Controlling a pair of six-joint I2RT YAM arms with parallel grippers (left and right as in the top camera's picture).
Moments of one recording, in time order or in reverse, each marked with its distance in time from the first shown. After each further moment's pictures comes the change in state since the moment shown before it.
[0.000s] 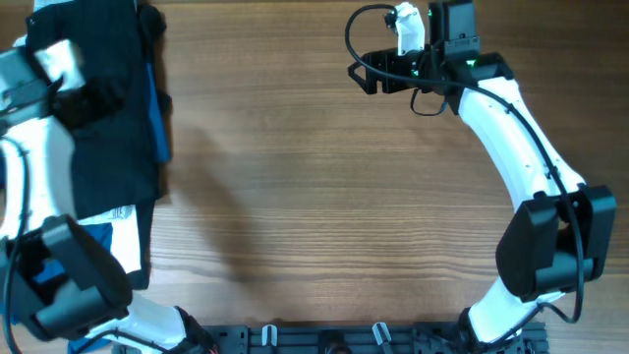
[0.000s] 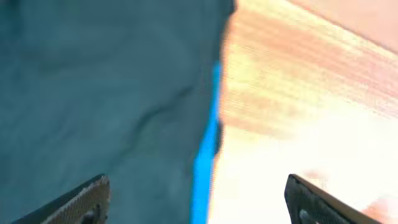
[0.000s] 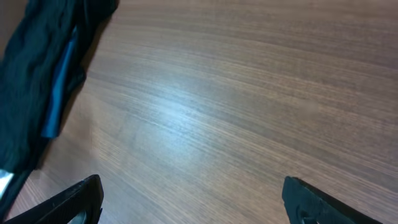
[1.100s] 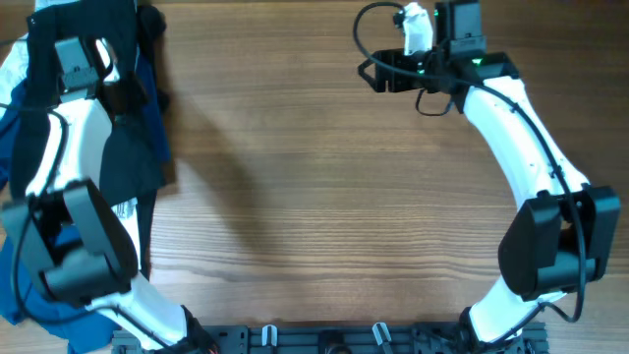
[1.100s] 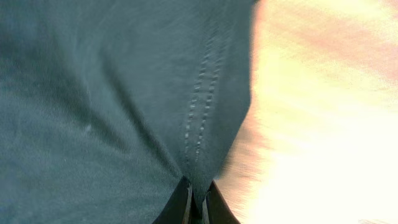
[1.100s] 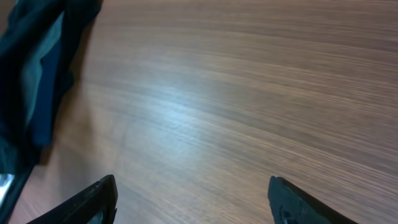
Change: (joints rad) left arm -0.137 0.105 0.009 0.077 -0.218 -0.145; right arm -0.039 -0.001 0.000 -0.029 0.019 0.038
